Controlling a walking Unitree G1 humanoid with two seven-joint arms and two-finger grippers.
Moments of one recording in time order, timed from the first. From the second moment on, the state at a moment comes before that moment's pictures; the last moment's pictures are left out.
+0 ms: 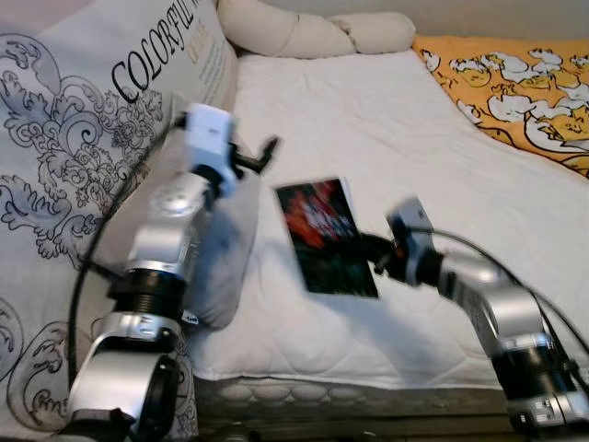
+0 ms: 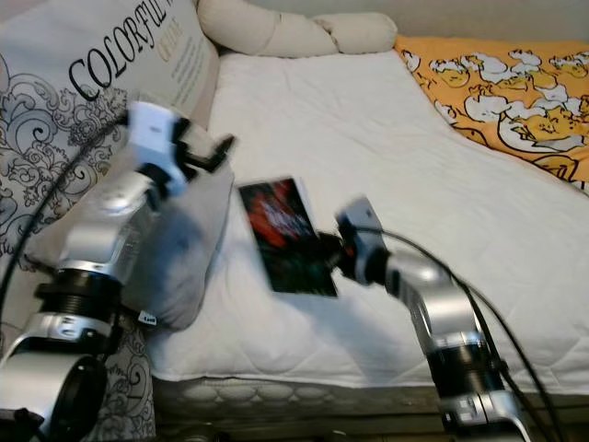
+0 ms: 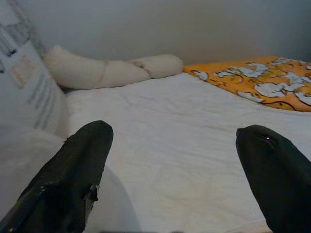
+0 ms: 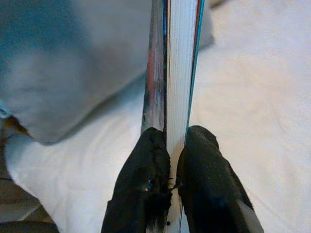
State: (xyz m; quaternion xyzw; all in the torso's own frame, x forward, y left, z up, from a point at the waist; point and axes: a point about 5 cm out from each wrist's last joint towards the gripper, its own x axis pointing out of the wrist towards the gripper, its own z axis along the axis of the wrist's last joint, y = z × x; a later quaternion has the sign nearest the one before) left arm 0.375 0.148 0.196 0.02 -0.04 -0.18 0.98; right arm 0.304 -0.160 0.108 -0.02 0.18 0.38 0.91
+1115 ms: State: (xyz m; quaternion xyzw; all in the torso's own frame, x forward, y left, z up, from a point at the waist) left arm 0.326 0.178 0.127 0.12 0.04 -0.09 0.99; right arm 0.324 -0.145 0.099 0.05 0.11 0.09 0.99
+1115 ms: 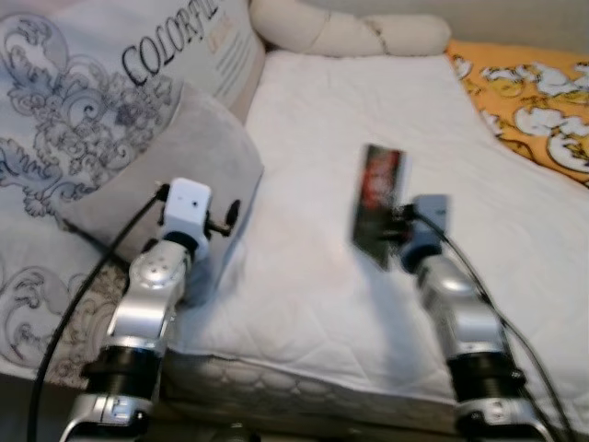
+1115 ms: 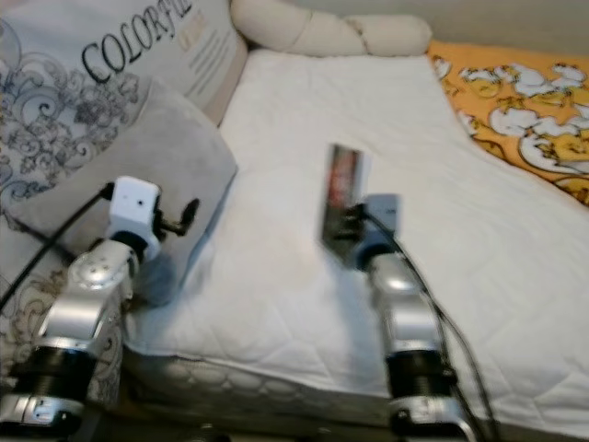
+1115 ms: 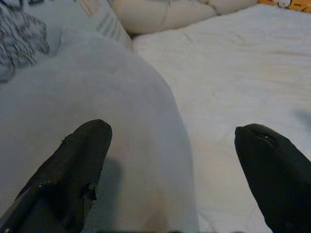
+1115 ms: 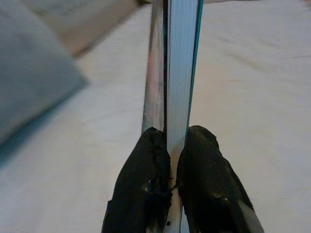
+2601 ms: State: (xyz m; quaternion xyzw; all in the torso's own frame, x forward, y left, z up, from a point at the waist) left arm 0.238 0.183 0.123 0.16 0.19 -0.45 0.86; right arm 0.347 -0.147 0.065 0.31 0.34 0.19 0.87
